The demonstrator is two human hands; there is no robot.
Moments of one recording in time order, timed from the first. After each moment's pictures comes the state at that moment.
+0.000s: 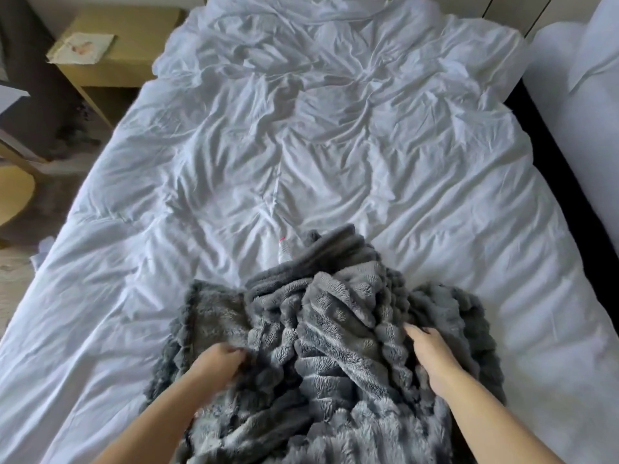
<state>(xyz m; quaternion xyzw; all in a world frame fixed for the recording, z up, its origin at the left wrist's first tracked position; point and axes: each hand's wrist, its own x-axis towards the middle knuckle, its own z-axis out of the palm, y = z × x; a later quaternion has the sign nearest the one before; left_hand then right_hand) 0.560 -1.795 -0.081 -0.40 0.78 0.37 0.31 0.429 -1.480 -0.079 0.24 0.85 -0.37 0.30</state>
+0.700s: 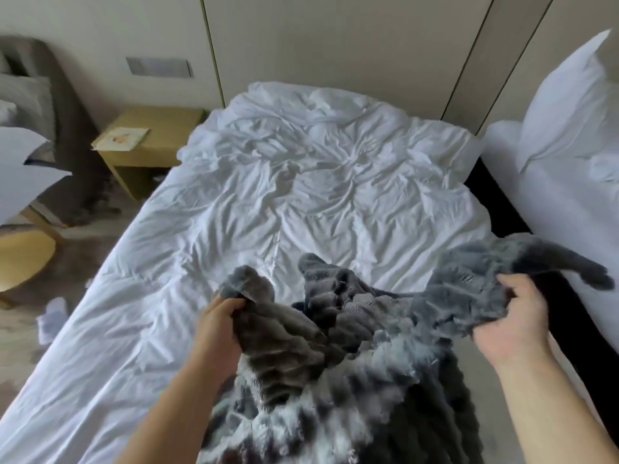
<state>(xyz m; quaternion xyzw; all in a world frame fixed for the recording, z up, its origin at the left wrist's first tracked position) 0.497 -1.783 0.076 -0.35 0.45 0.81 -0.12 0.380 -1.459 0.166 0.14 0.45 -0.87 0.13</state>
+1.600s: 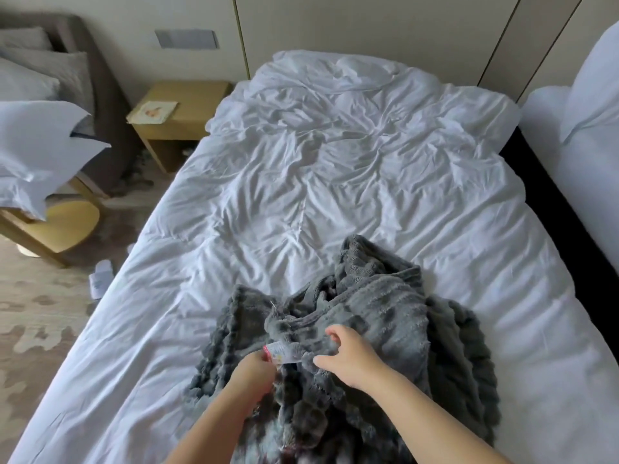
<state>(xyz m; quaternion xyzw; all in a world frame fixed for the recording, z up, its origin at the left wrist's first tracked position) 0.611 -1.746 0.005 -0.45 0.72 0.48 0.21 0.514 -1.581 0.021 -0.14 0.86 -0.30 0.40</state>
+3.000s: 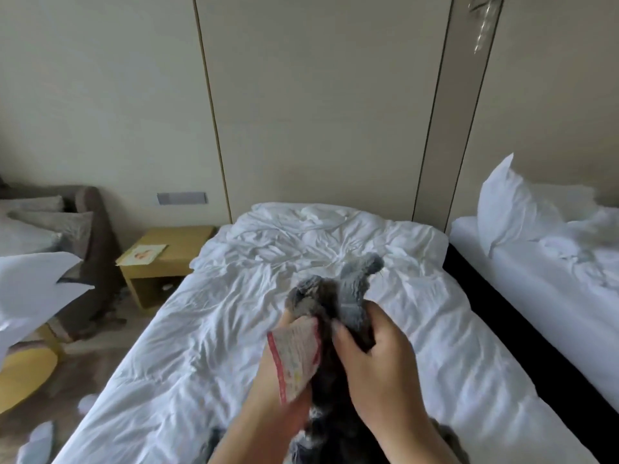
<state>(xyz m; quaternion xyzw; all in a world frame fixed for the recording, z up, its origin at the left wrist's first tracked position) 0.562 -1.665 0.309 -0.02 0.39 0.92 -0.06 0.542 -1.550 0.295 -0.19 0.77 -0.60 -0.12</state>
